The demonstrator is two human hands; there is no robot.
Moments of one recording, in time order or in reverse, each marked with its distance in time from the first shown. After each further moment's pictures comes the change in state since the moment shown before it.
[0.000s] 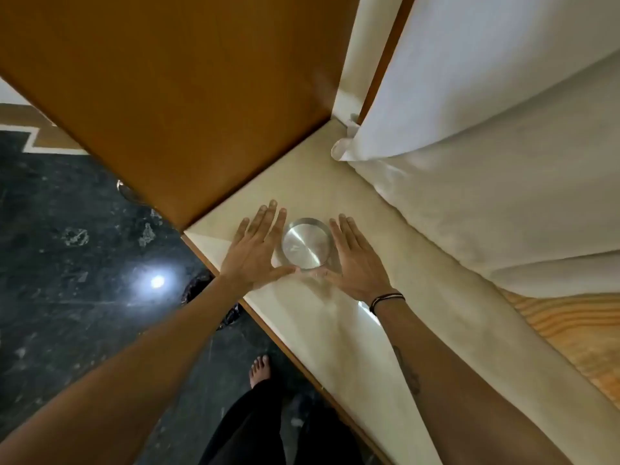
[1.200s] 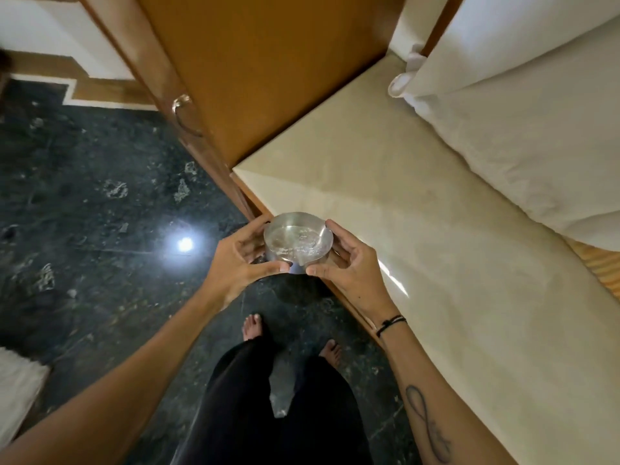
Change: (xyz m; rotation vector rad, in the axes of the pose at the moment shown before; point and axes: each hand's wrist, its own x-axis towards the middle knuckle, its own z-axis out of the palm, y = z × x) left_hand -0.177 -0.037 -0.010 -1.273 0.087 -0.441; right_hand -0.087 -0.127 0.073 1.164 0.005 0.214
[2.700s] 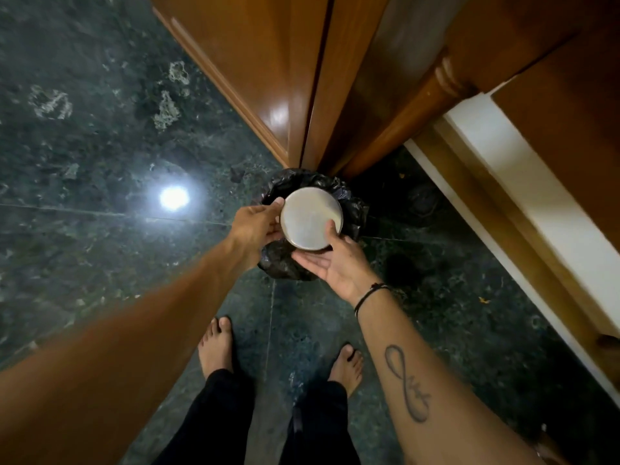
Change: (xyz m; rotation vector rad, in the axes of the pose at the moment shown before) left_hand 0.262 -0.453 -0.123 -0.304 0.196 -0.606; right_hand 0.261 0.386 0.257 0.663 0.210 0.758
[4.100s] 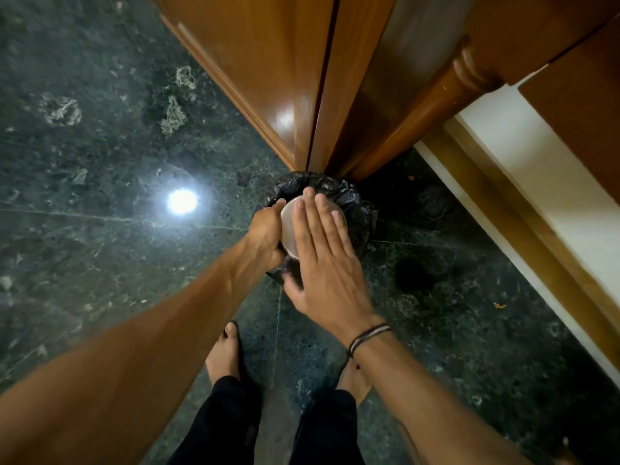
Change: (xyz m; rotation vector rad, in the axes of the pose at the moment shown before) left_hand 0.018 -0.002 0.017 -0.276 -0.055 -0.243; right_hand -0.024 0.029 0.005 -1.932 0.153 -1.248
